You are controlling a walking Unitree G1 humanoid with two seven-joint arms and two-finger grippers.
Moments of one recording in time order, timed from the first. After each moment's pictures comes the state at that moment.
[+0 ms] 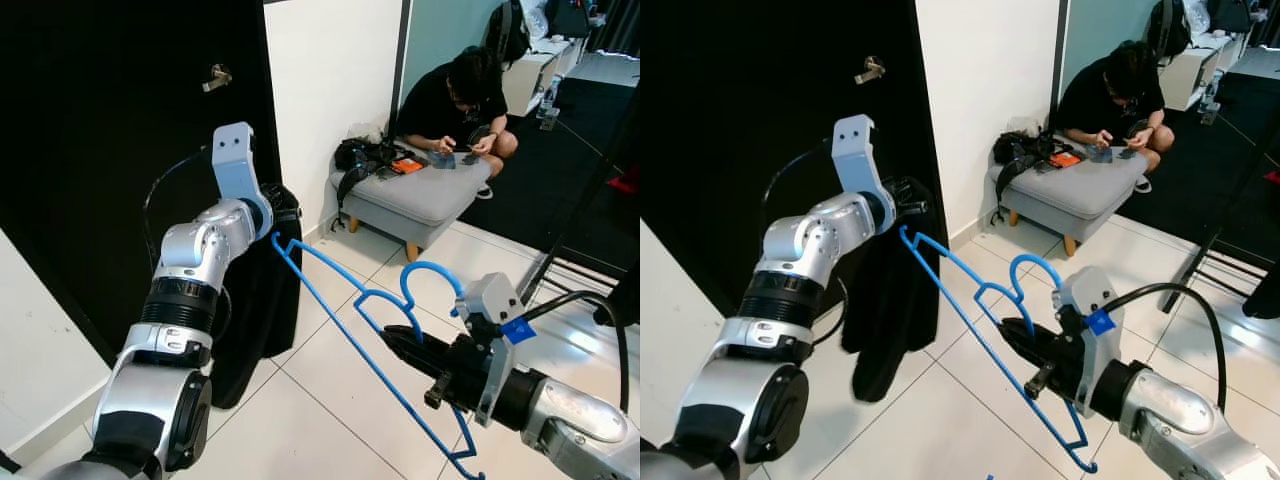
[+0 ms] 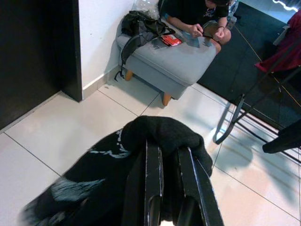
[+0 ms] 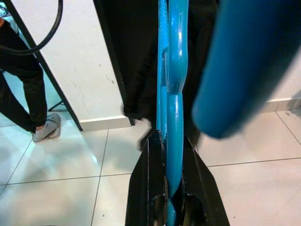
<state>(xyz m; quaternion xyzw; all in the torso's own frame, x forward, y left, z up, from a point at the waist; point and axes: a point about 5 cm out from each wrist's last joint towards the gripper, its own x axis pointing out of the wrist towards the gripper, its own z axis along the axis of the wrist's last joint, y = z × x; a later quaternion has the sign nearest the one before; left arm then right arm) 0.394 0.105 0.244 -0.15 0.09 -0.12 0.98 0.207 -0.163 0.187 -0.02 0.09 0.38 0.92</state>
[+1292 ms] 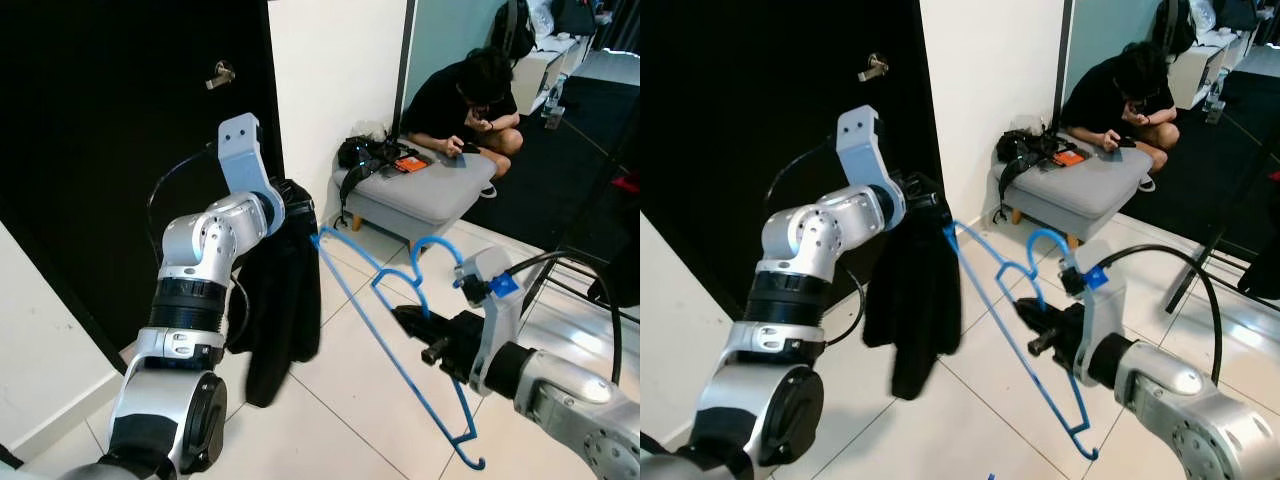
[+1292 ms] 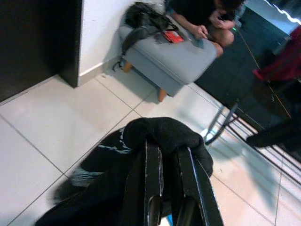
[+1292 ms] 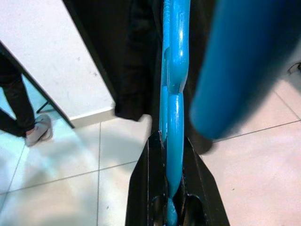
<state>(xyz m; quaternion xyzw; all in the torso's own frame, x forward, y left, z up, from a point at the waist) 0.385 0.097 0.255 -0.21 0.11 -0.09 0.97 0.224 -0.171 0.187 0.01 0.15 0.32 0.93</state>
